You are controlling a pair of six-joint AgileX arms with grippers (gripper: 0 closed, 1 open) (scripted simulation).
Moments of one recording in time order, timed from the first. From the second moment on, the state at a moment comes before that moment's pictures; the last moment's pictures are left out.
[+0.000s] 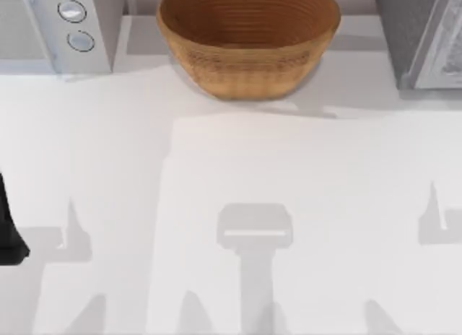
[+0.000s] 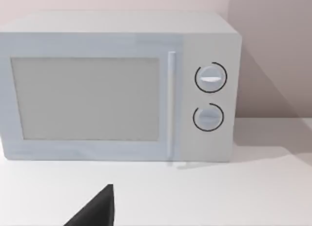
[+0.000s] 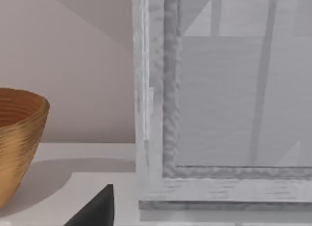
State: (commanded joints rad) left arm 0.00 0.00 0.00 0.00 0.00 0.00; right arm 0.03 0.17 0.22 -0.05 0.02 0.00
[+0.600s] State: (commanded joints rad) left arm 0.00 0.00 0.00 0.00 0.00 0.00; right arm 0.12 0.84 1.09 -0.26 0.12 0.01
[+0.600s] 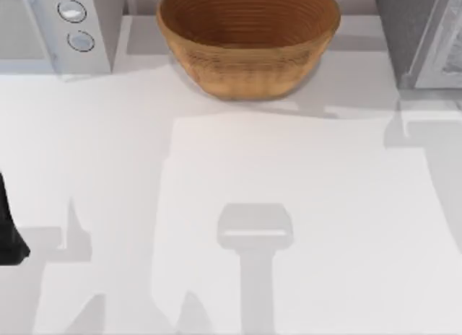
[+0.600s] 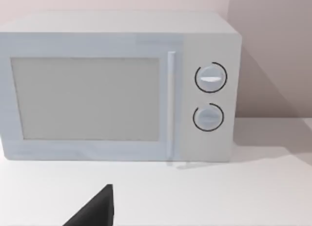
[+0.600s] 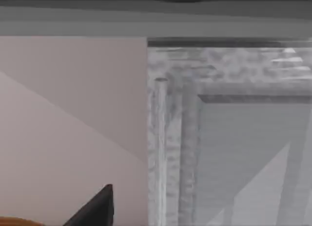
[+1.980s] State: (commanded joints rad) left arm 0.00 0.00 0.00 0.00 0.00 0.00; right arm 0.12 1.49 1.77 -0.29 0.14 0.02
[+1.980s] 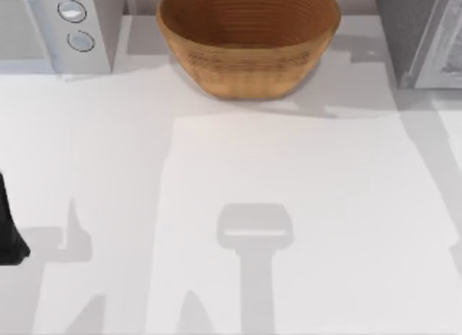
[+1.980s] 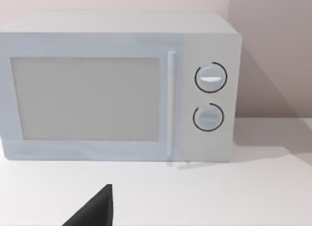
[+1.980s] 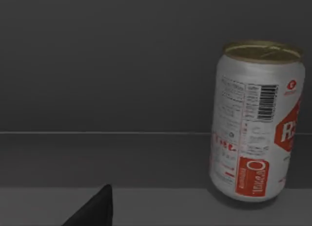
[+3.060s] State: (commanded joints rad) left arm 0.00 0.00 0.00 0.00 0.00 0.00; right arm 0.07 1.77 2.05 -0.26 0.10 0.02
